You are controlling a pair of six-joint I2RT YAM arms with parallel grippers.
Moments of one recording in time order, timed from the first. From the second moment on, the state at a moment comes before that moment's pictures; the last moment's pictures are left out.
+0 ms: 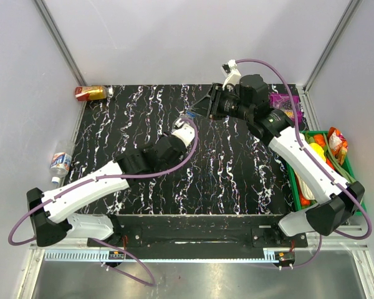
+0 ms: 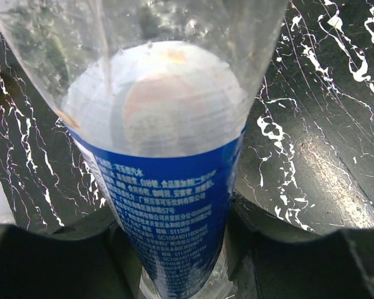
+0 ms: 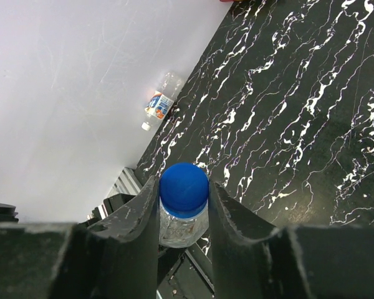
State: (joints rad) left arm -1.03 1.23 1.21 -0.77 -0.58 -0.08; right arm 0.58 1.43 1.53 -0.32 -0.40 0.64
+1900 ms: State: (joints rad) left arm -0.69 0.92 1.04 -0.47 0.83 -0.06; right arm 0.58 1.25 1.41 0.07 -0.87 0.50
